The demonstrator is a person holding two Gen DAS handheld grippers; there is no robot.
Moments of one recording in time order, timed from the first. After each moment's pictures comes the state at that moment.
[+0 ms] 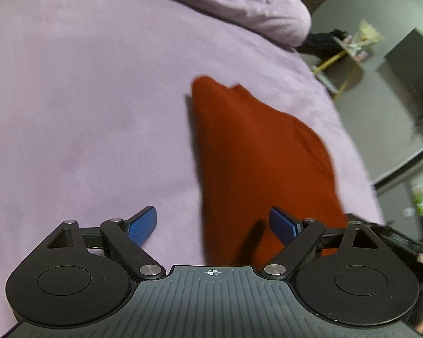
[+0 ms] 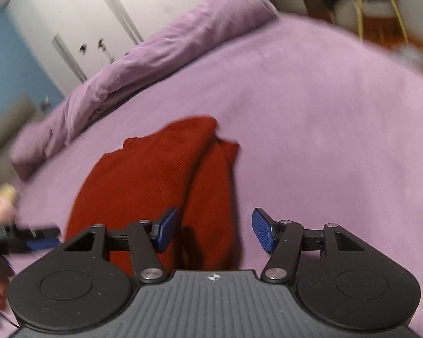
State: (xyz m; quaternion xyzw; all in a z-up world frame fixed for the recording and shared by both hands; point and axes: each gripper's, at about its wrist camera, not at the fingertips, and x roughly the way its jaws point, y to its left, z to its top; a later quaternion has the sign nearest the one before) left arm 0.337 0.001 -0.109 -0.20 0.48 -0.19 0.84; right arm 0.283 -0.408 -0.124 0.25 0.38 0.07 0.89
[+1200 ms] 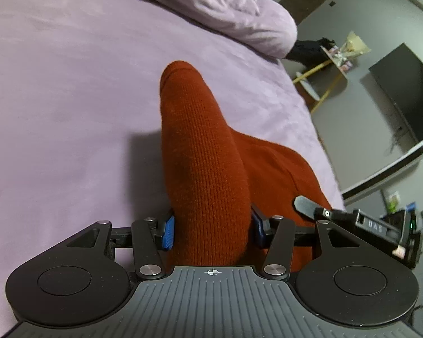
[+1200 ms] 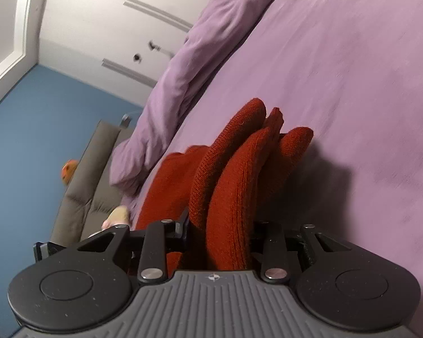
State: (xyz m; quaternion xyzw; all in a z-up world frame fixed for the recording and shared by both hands) left arm 0.322 0.033 -0.059 -0.21 0.48 -0.20 0.83; right arm 0.319 -0.336 -0.111 0.43 0.39 0.24 0.77
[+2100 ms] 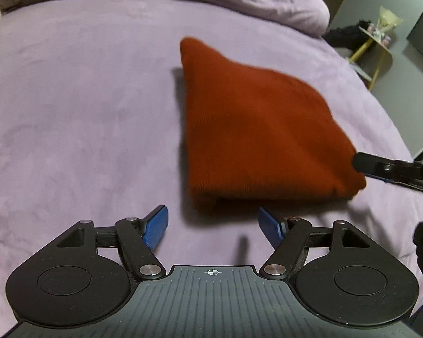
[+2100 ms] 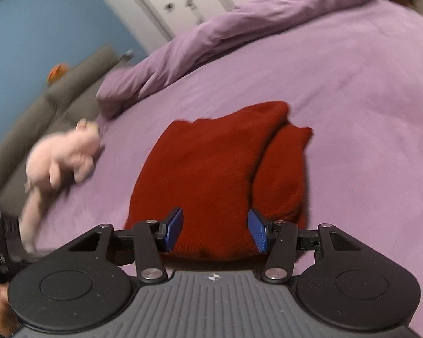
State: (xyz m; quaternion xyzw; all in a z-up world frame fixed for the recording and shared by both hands) left arm 0.125 0.070 -0.100 -0.10 0.47 -0.08 0.88; right arm 0.161 -0.248 -0.068 0.18 0.39 0.25 0.87
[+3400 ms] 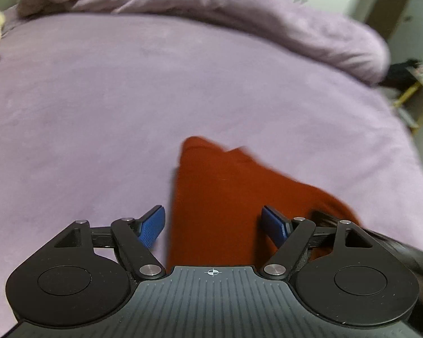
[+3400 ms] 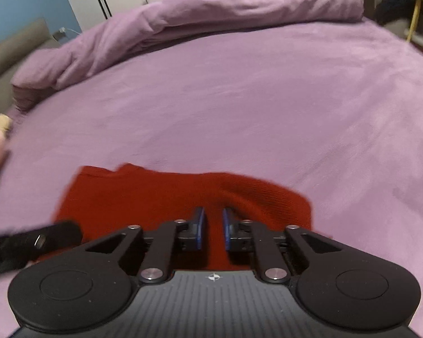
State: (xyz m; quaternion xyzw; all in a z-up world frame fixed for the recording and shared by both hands) left arm 0.313 0.039 -0.099 -0.13 0.45 0.04 0.88; right arm 0.319 -0.167 -0.095 0.08 0.43 0.09 0.89
